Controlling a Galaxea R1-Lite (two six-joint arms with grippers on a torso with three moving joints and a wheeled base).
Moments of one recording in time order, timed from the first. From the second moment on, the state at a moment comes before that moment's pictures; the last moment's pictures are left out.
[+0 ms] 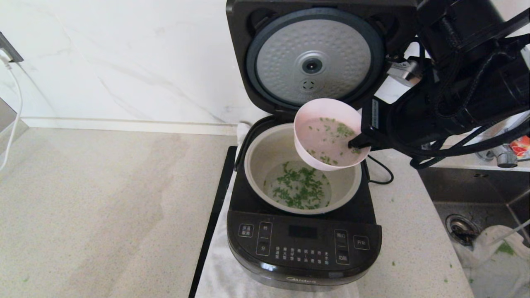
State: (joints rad) left arm -0.02 0.00 -0.03 0.07 -0.02 0.06; right arm 0.59 1.77 -1.93 0.85 -0.03 0.72
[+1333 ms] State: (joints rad) left arm -0.02 0.00 -0.03 0.07 -0.02 0.05; right arm 0.67 1.95 -1.91 0.45 -0.50 0.71
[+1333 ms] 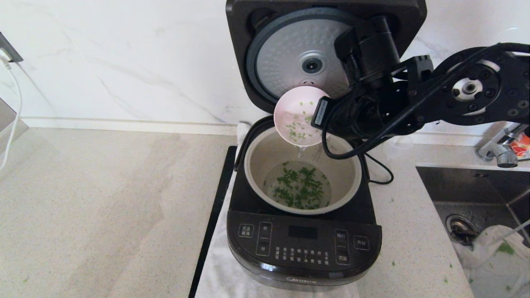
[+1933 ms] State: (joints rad) left arm -0.02 0.00 -0.03 0.07 -0.02 0.05; right arm 0.71 1.96 -1.60 -0.16 -0.69 0.44
